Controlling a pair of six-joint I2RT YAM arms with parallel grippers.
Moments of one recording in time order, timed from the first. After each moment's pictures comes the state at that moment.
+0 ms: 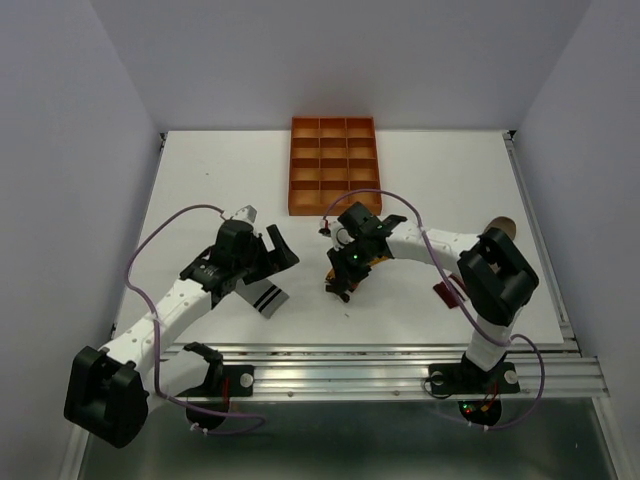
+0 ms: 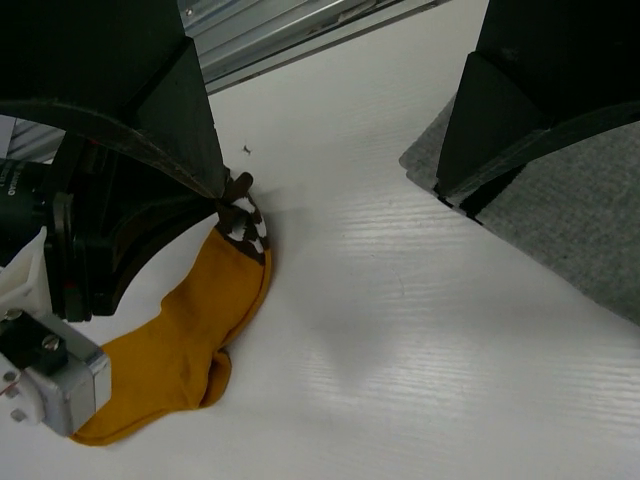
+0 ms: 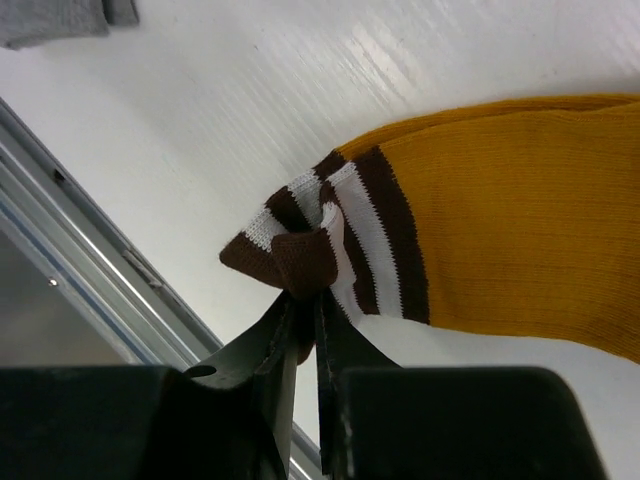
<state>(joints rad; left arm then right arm) -0.43 1.02 0.63 -0.33 0.10 -0.76 0.76 1.80 1.16 -0.54 -0.45 0.16</state>
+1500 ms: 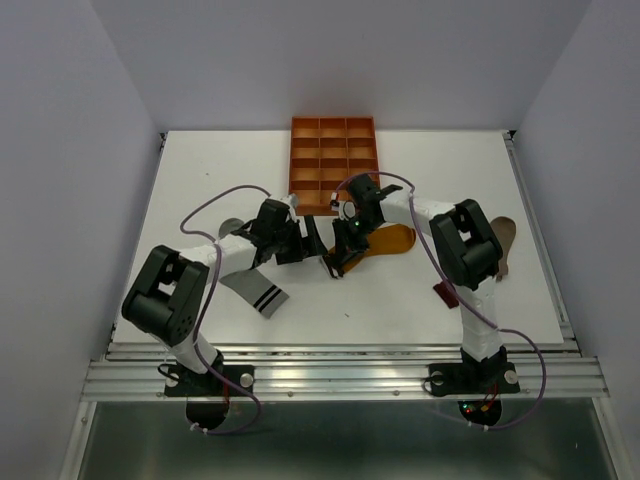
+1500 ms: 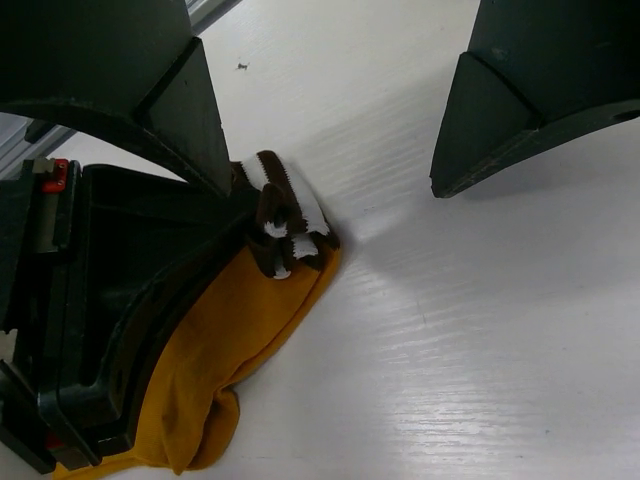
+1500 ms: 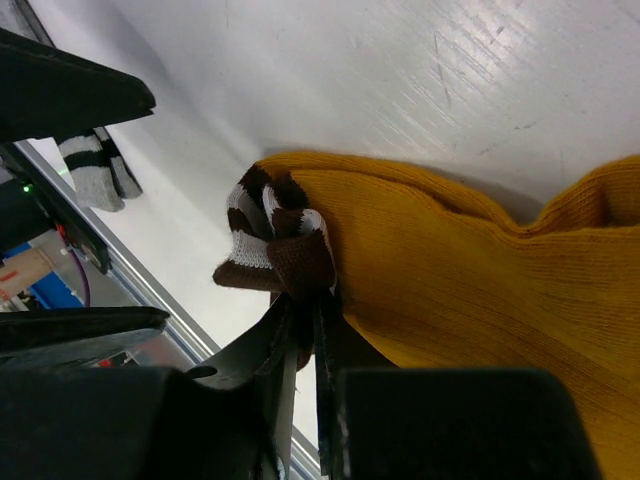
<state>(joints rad) -0.49 1.58 0.80 -0.01 0.27 -0.66 0.54 2.14 1.51 -0.66 -0.61 0.24</state>
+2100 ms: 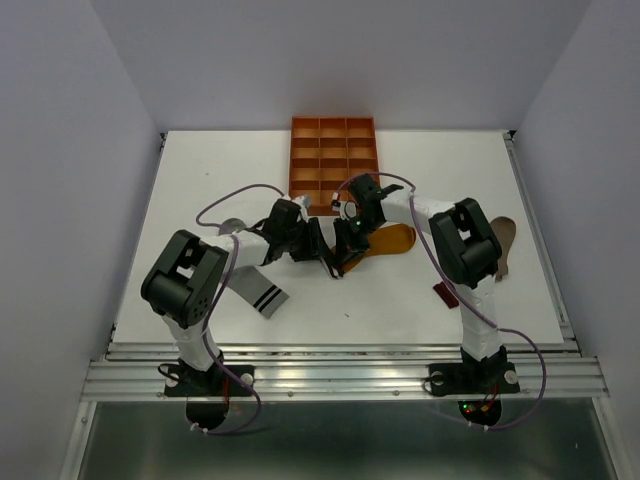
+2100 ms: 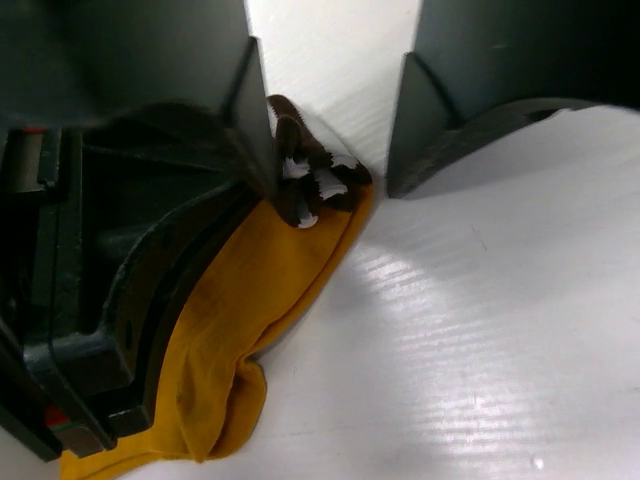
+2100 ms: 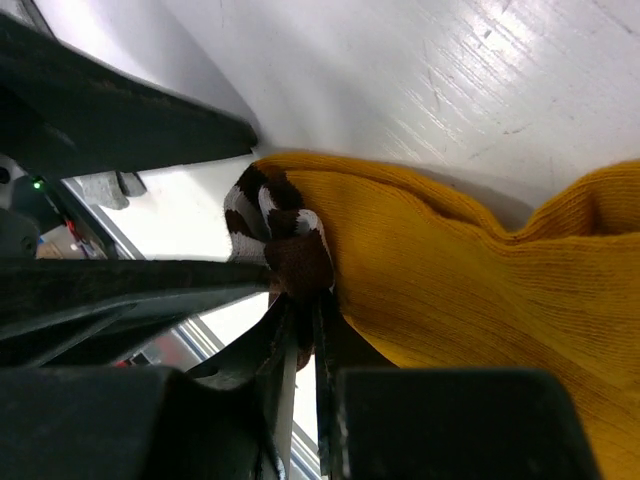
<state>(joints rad) -0.53 1.74 0.86 0.10 0.30 -0.66 0.53 2.15 1.52 -0.67 -0.63 0.24</state>
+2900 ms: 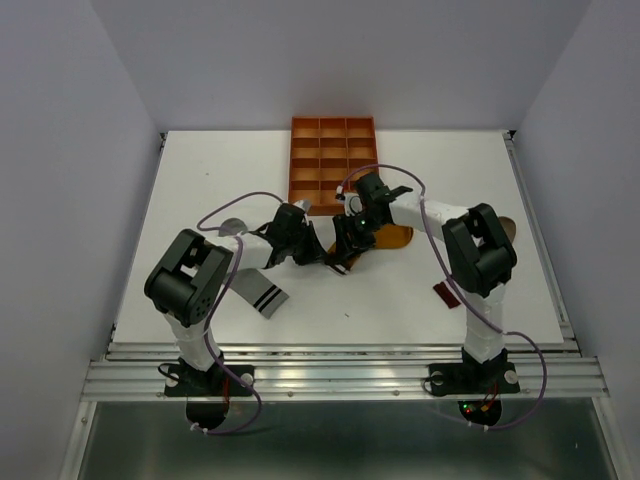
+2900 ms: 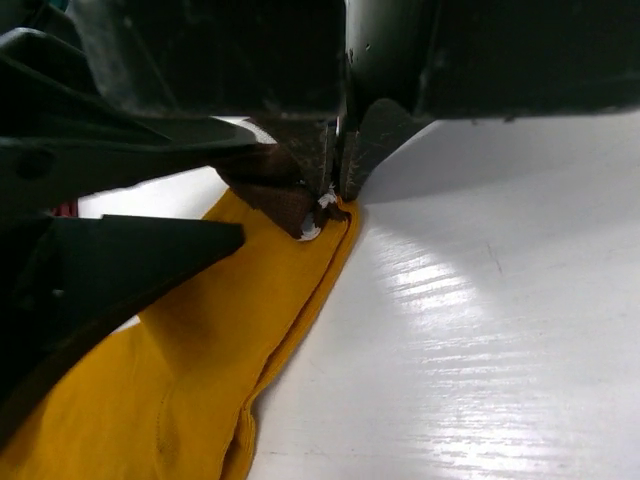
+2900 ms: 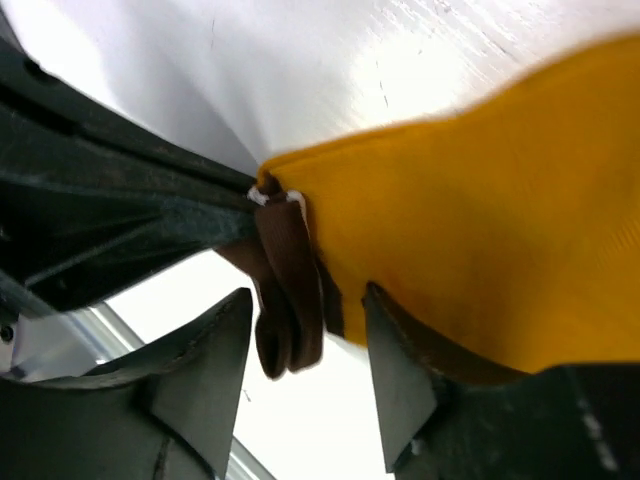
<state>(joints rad) -0.56 1.76 0.84 0.12 0.27 -0.77 0.53 2.05 1.43 -0.58 -0.56 0.20</state>
